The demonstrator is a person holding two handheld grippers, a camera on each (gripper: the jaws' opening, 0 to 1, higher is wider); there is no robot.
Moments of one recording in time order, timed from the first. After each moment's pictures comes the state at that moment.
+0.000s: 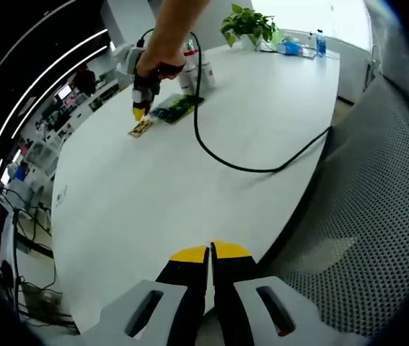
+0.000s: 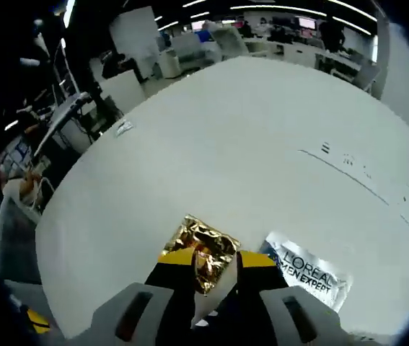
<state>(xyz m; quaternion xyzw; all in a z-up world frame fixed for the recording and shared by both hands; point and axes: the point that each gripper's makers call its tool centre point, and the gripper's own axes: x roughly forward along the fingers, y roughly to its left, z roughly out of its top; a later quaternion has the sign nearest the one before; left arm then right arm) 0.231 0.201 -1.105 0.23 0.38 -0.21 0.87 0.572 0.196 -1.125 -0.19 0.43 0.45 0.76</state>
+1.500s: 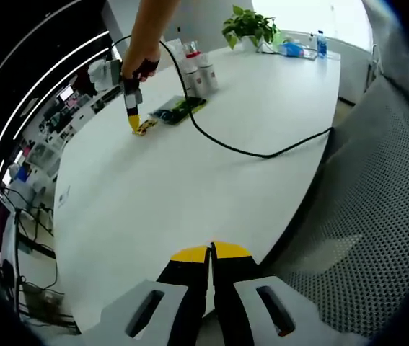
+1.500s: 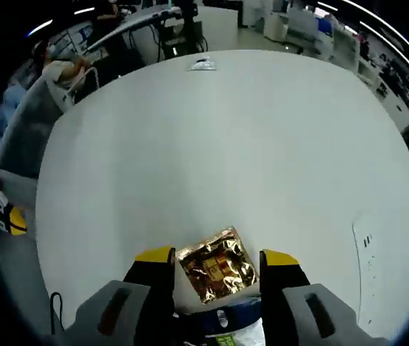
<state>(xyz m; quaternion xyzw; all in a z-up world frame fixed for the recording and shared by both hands) 0.232 0.205 -1.104 0.23 0.37 -0.21 0.88 0.564 0.210 -1.130 -0.37 0.45 0.57 0.58</state>
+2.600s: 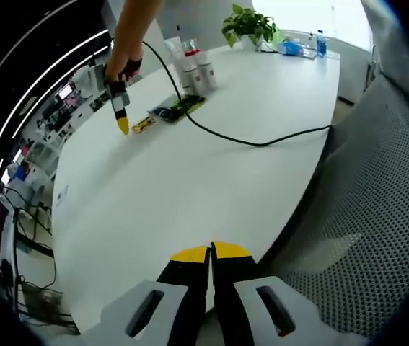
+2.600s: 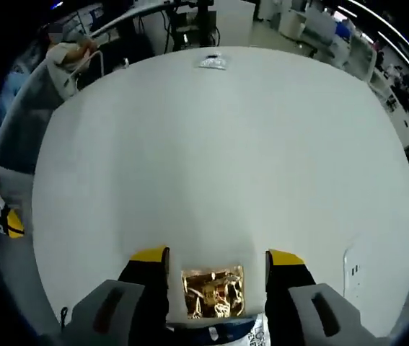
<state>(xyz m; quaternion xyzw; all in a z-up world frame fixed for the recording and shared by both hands) 0.230 0.204 -1.106 0.23 0.38 -0.21 0.87 0.570 0.268 -1.116 -0.39 0.42 0.56 0.60</state>
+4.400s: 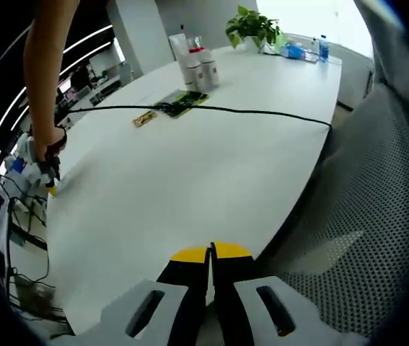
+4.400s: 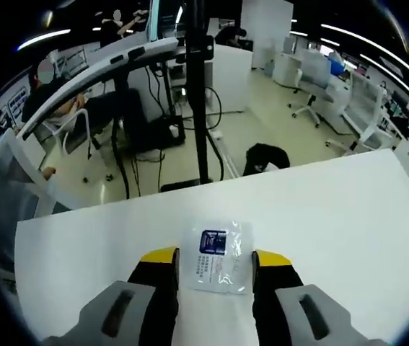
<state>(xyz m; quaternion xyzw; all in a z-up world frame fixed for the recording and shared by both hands) 0.226 0.212 -1.114 0.20 0.38 -0.21 0.88 0.585 0.548 -1.149 -0.32 0.33 0.60 0.66</state>
